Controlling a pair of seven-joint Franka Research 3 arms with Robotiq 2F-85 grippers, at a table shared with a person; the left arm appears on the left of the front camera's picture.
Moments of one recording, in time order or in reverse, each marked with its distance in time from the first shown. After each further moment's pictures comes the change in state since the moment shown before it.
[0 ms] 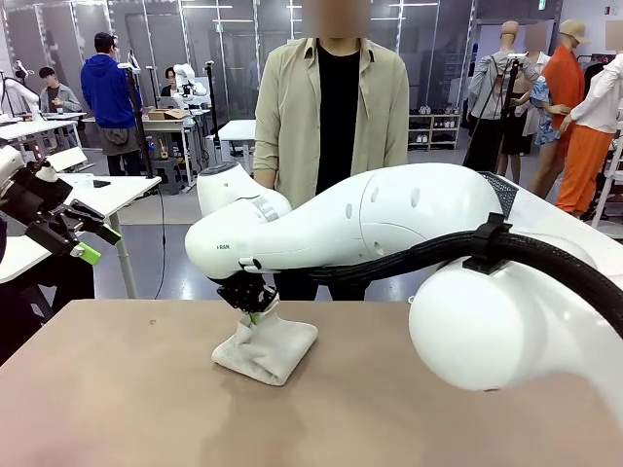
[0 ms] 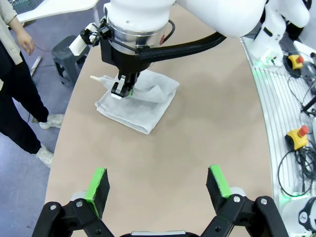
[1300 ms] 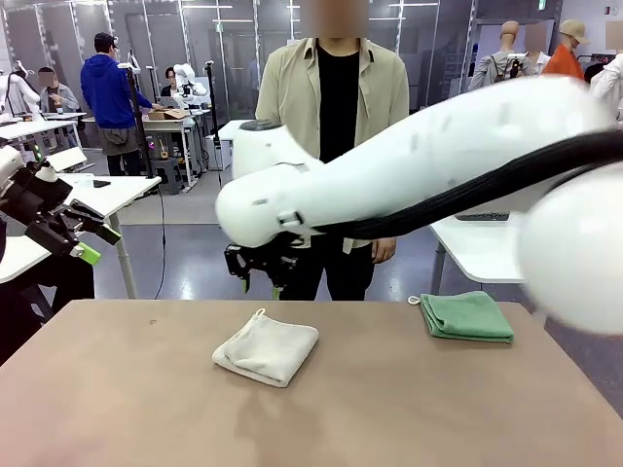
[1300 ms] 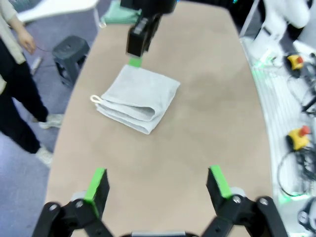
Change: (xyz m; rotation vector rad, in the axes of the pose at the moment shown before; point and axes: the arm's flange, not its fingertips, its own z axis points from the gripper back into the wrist) left arm 0.000 0.000 0.000 0.000 0.000 0.000; right arm -0.006 -0.086 0.087 0.204 -0.007 0.043
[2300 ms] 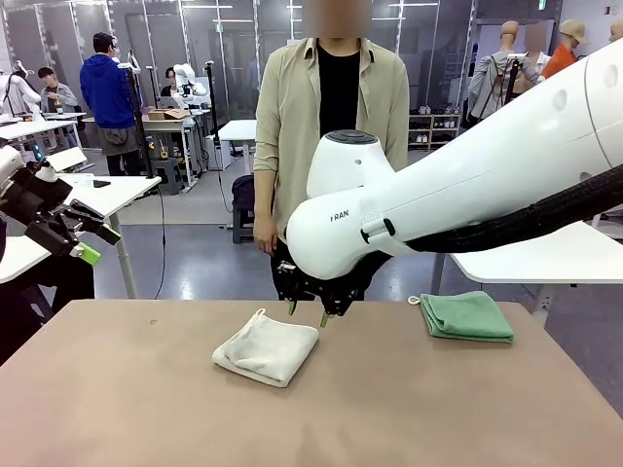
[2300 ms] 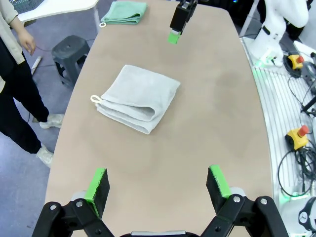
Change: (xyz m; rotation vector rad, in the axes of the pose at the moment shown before) left arm 0.000 0.000 0.000 0.000 0.000 0.000; right arm -0.047 -0.101 0.015 0.050 0.007 -0.081
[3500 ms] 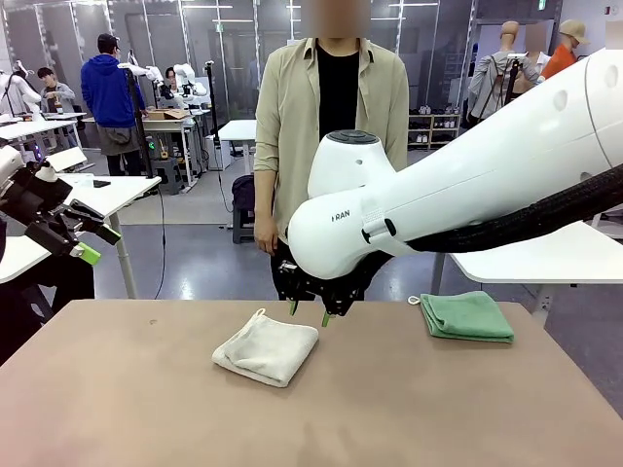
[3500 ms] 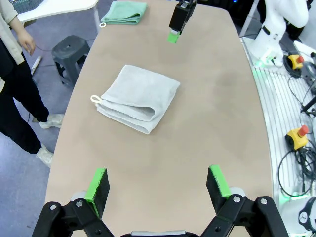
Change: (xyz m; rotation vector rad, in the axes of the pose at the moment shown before) left arm 0.000 0.000 0.000 0.000 0.000 0.000; right arm 0.001 -0.001 -0.002 -0.004 -0.001 -0.013
